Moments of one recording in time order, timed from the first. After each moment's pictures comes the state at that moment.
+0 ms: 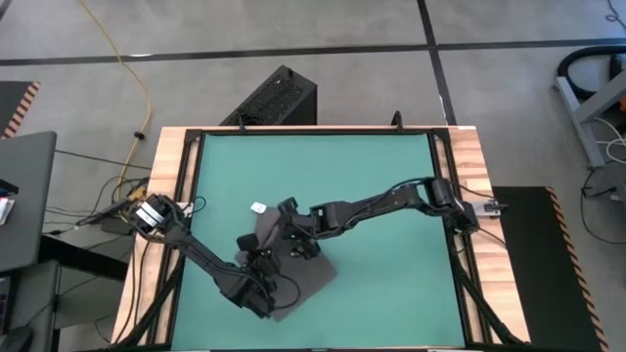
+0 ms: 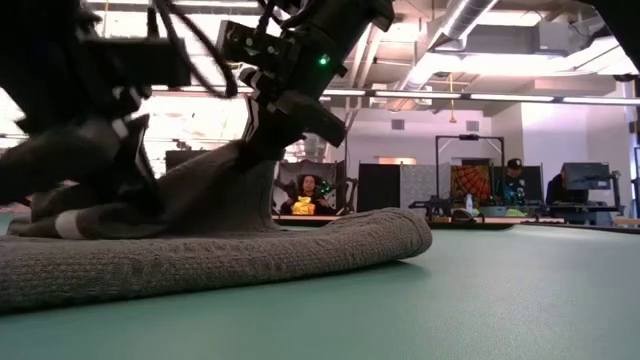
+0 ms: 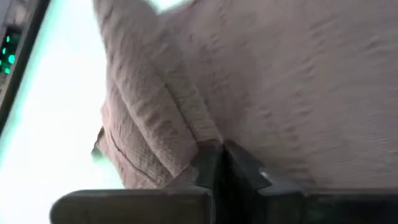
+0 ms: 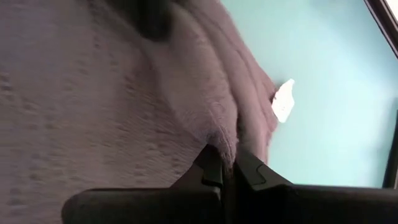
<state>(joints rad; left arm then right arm) -0.64 1.92 1.14 -0.89 -0.75 -0.97 0.15 2.13 1.73 -0.49 0.26 -0.57</state>
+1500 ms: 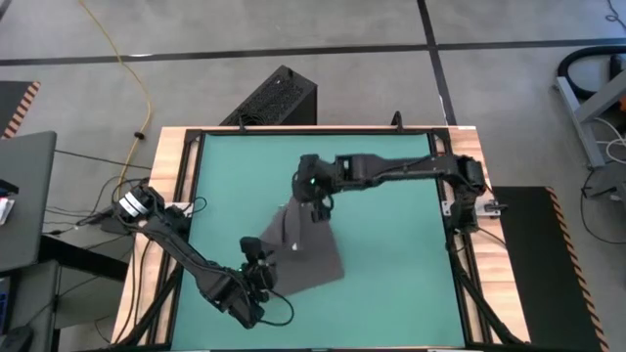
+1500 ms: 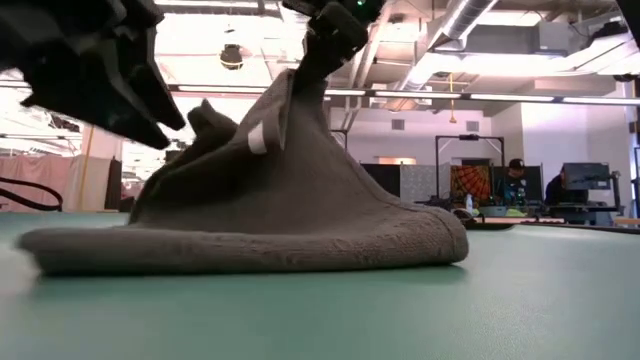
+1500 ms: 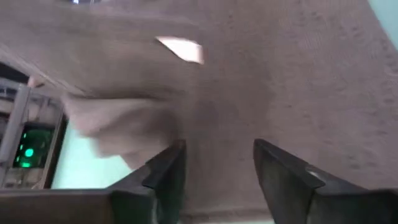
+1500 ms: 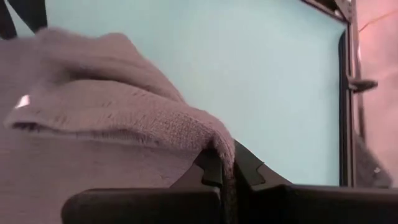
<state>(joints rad) -0.72 1.77 1.13 -0.74 -0.89 -0.57 -0.05 1.85 1.73 -0.69 0.11 -0.37</state>
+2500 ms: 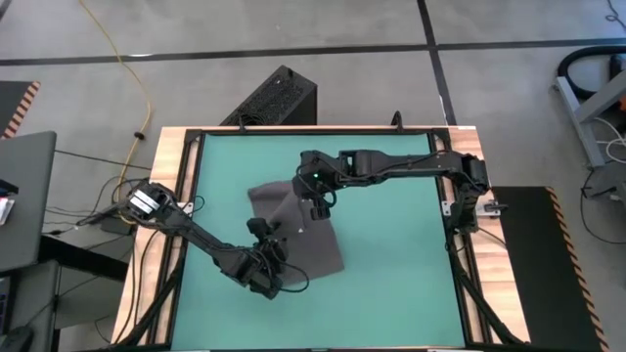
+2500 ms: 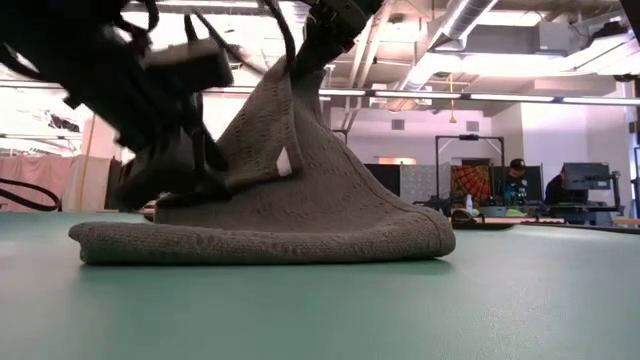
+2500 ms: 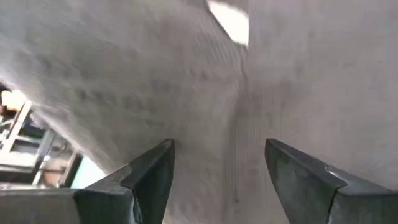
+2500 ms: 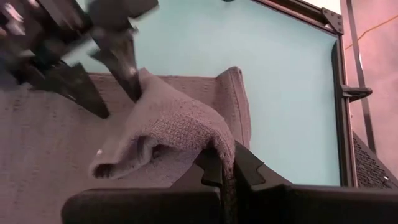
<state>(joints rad) -0.52 1.82 0.96 -0.46 -1.04 -0.48 -0.05 1.83 1.73 -0.65 0.07 -0.36</state>
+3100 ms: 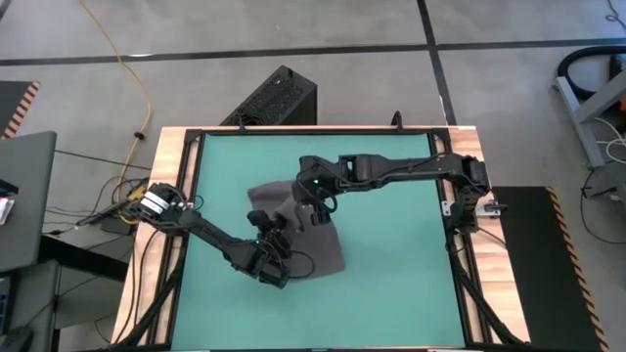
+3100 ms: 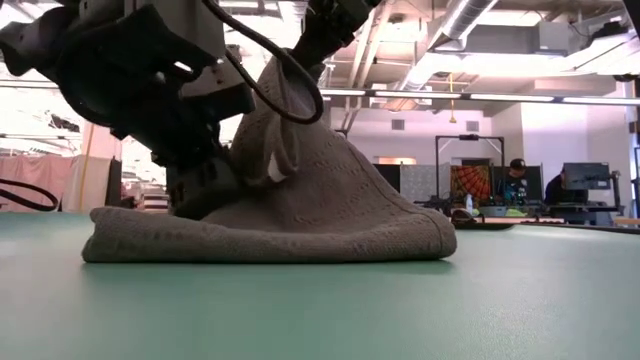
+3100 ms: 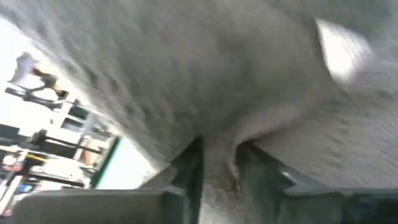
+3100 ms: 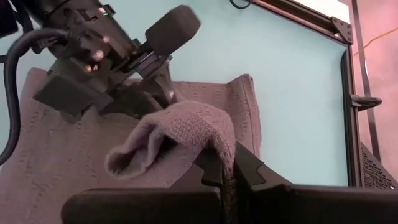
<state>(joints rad) -0.44 1.88 0.97 -0.43 -1.20 -0.52 -0.02 1.83 1.73 -0.65 0.07 -0.35</state>
